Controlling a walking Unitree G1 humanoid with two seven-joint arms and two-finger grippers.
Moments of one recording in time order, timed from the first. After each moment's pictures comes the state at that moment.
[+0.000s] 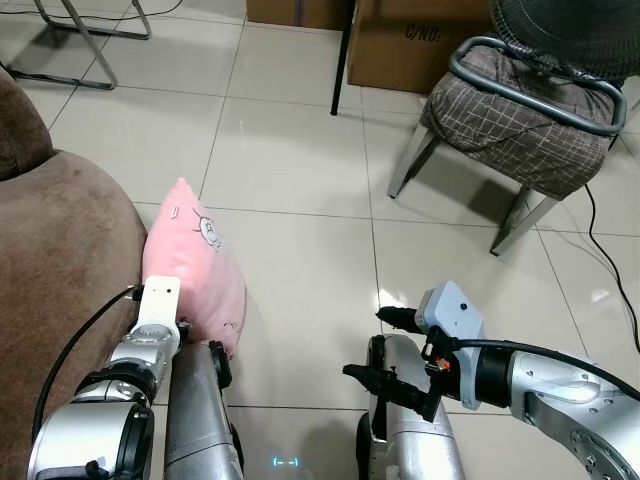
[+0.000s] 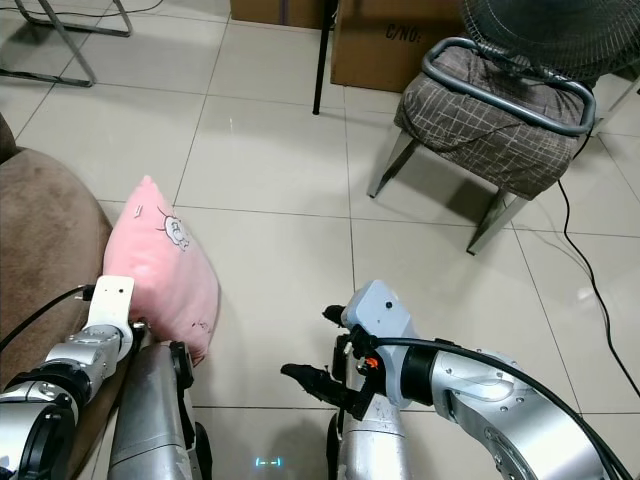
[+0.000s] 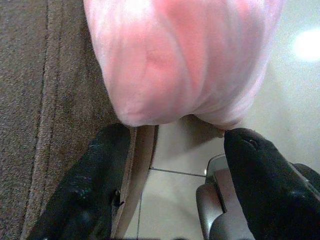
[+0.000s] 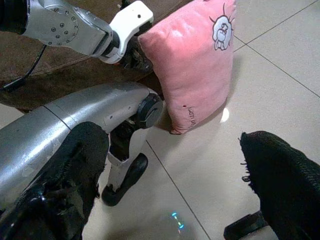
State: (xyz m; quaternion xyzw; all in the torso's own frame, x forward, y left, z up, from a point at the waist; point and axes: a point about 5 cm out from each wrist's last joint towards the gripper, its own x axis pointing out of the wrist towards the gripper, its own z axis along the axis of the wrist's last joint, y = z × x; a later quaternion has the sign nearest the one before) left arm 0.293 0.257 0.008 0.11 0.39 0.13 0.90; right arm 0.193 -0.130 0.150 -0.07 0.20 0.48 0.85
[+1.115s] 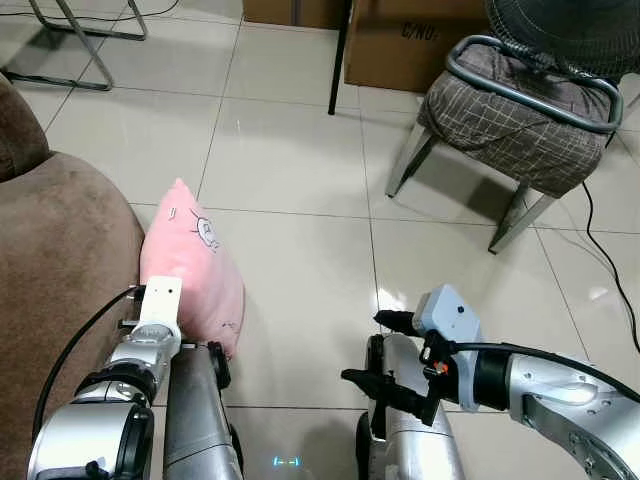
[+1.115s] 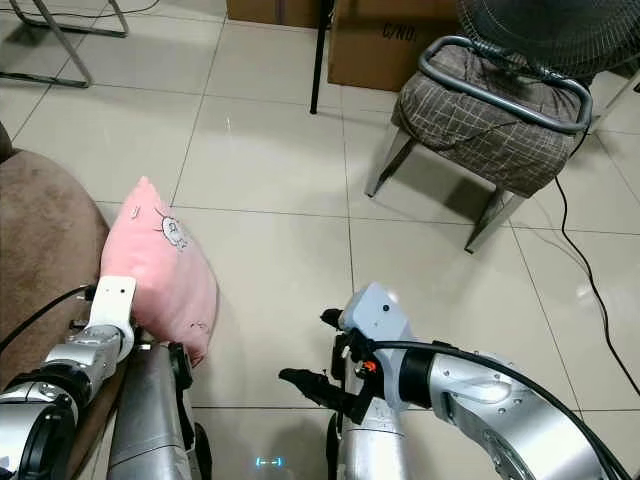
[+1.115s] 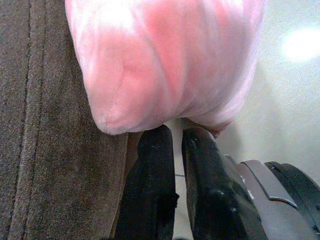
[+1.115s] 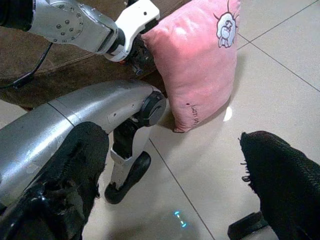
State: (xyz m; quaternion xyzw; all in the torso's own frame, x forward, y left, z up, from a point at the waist) left arm 0.293 0.255 0.007 0.10 0.39 0.11 0.91; right arm 0.192 -0.129 0.148 -0.07 0.20 0.49 0.84
